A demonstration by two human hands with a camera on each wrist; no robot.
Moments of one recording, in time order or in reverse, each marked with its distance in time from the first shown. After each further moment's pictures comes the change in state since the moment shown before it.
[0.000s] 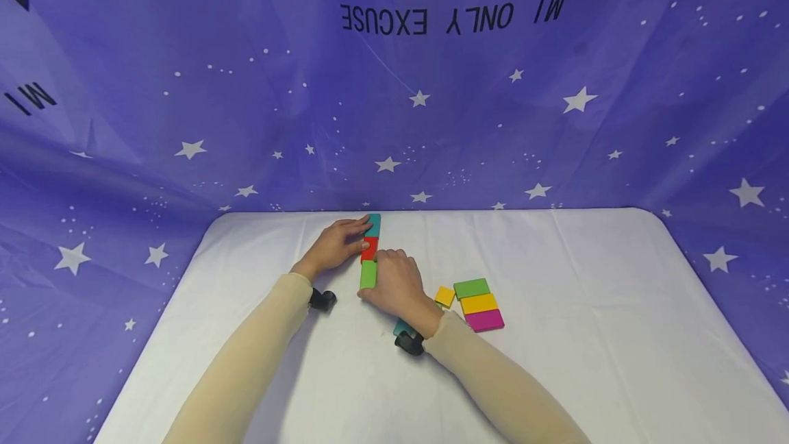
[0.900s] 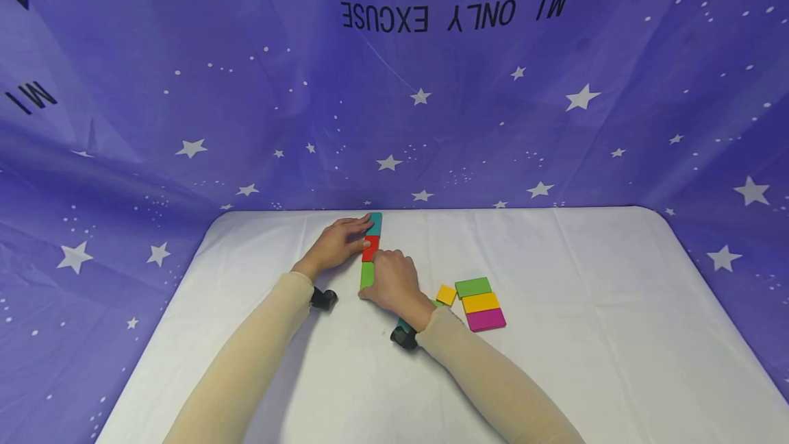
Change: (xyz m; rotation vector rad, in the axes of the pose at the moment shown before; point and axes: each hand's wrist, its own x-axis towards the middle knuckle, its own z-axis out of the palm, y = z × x) left_hand 0.000 -0.001 0.001 0.001 0.009 0.007; right_hand 0.014 0.002 0.015 -0.056 -0.046 0.014
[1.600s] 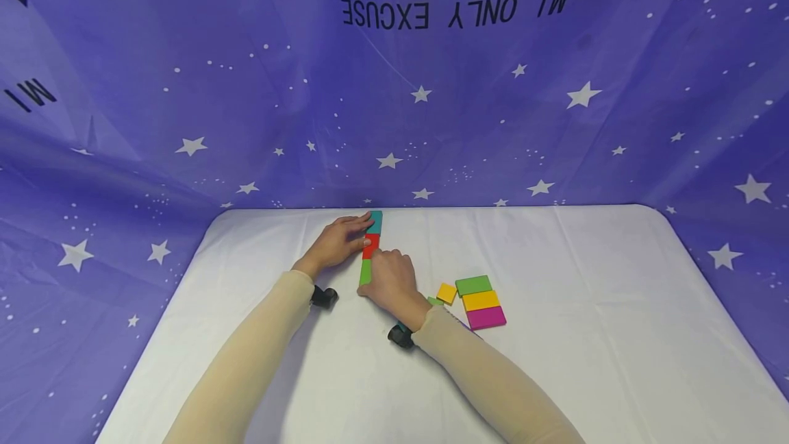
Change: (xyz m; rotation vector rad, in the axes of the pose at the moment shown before) left_hand -0.001 0.002 0.000 0.003 -0.003 -0.007; right_hand 0.000 -0.006 0.002 -0.092 0.043 0.000
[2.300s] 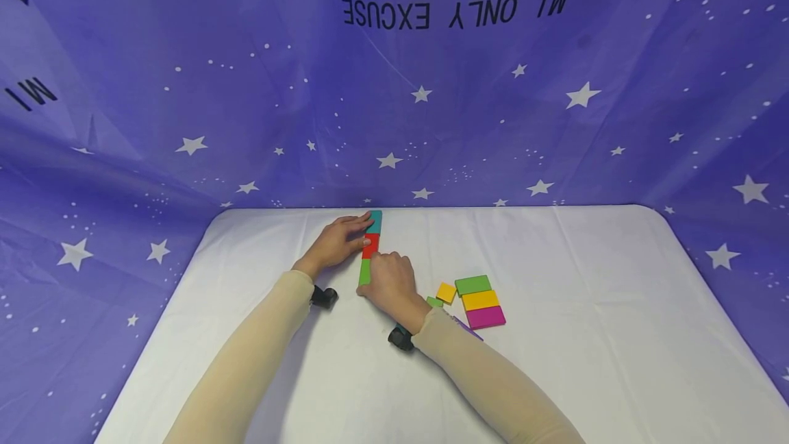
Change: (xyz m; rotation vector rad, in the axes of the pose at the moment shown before) left_hand 0.001 -0.003 0.002 0.006 0.013 0.011; right_hand -0.003 0.000 0.003 -0.009 0.023 -0.024
